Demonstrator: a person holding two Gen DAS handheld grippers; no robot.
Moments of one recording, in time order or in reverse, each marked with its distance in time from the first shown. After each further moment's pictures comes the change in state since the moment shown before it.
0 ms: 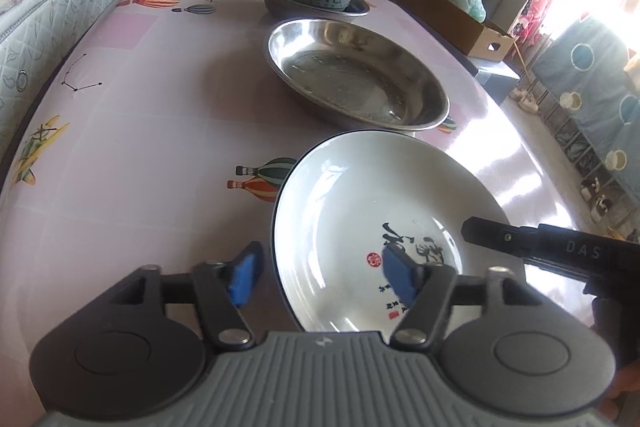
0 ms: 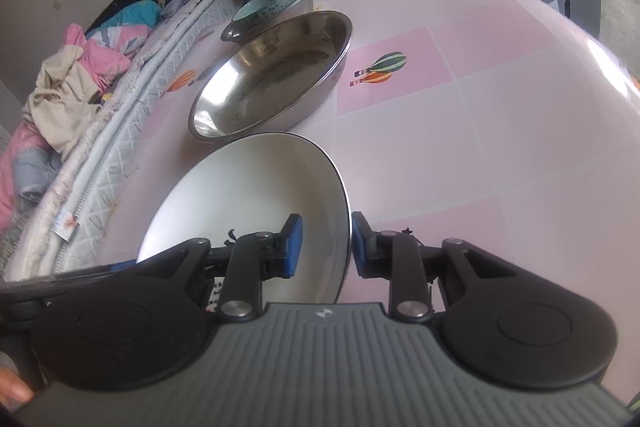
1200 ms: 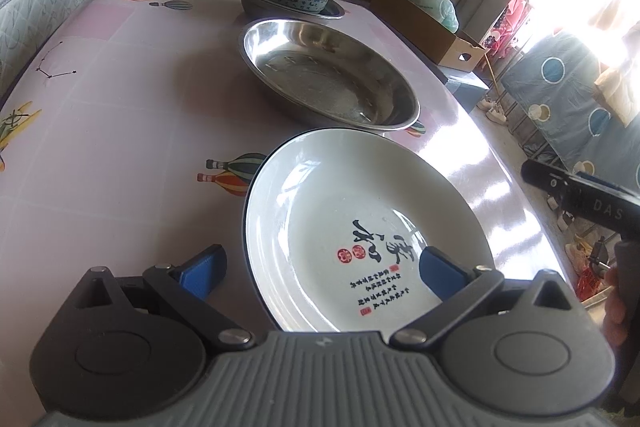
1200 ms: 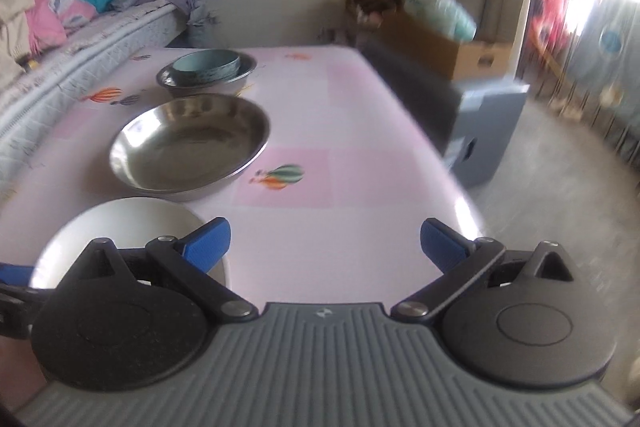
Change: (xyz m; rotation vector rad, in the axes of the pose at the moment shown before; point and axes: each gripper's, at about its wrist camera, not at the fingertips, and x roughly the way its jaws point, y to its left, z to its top) left arm 0.003 0.004 -0.006 -0.017 -0.018 -0.110; right arm -0.051 0.030 0.026 -0.385 -0.235 -0.440
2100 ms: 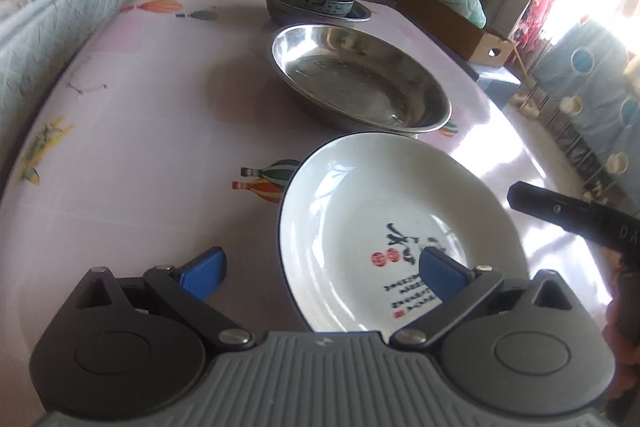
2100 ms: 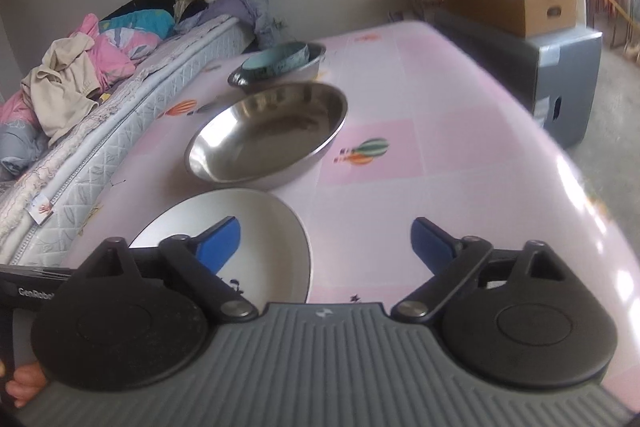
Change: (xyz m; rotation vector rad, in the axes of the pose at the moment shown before) left arm -0.001 -0.005 0.001 0.049 -0.007 0.140; right arm 0.017 -0.003 -0.023 0.191 0.054 0.353
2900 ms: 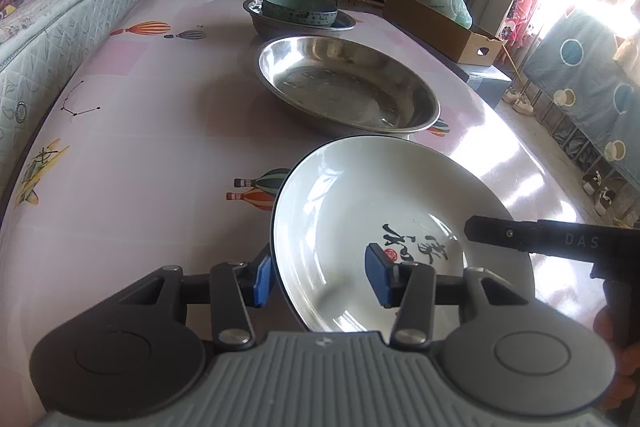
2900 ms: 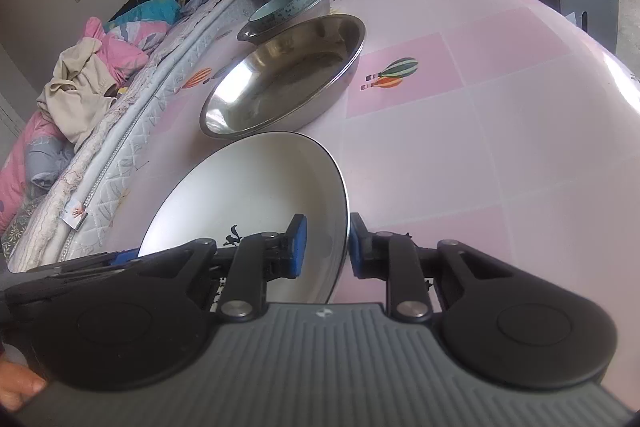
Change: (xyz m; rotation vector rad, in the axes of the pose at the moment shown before) left arm -0.006 -0.003 -0.007 0.045 -0.044 -0.014; right arm 0.035 -0.005 -0.022 0.150 0.128 0.109
